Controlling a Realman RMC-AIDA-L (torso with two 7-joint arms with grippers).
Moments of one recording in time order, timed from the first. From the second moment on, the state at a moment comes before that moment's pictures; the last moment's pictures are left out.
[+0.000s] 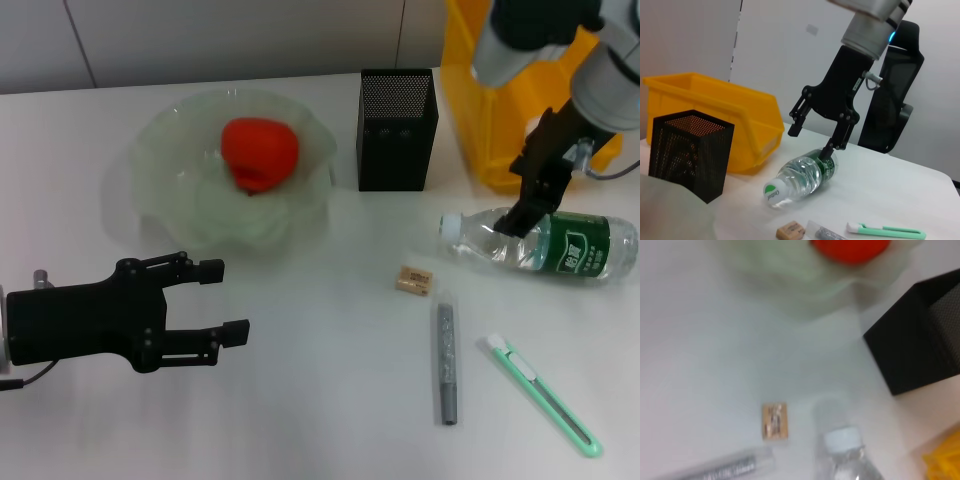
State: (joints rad) left arm -0.42 -2.06 0.93 0.73 1.85 1.66 -1.36; right arm 0.81 2.07 -1.22 -1.31 -2.86 -1.73 2.20
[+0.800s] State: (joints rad) left arm -0.41 -2.07 0.92 0.73 1.84 1.65 -1.36; right arm 0.88 2.07 -1.28 -1.02 -2.92 -1.55 2.13
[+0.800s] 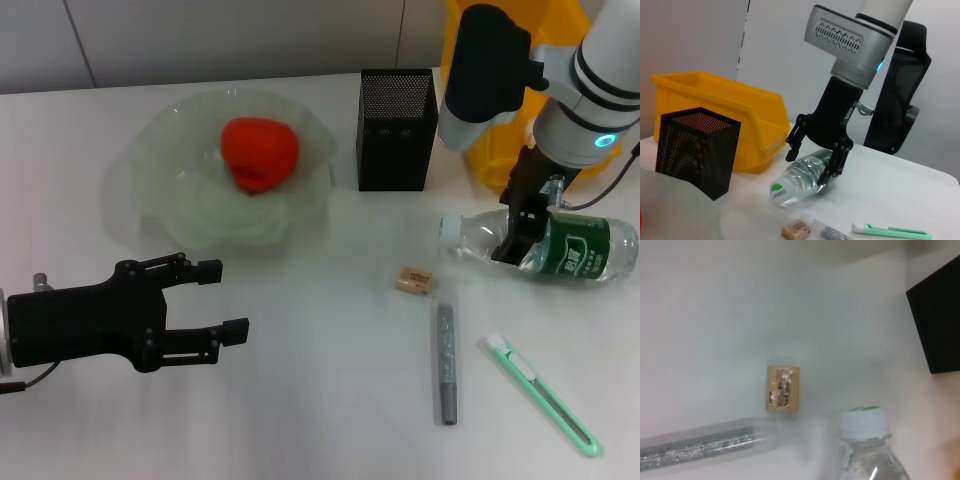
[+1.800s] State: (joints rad) left arm -0.41 -2.07 0.93 0.71 1.84 1.63 -1.35; right arm 0.93 2.06 -1.32 -0.85 -2.92 -1.47 2.20
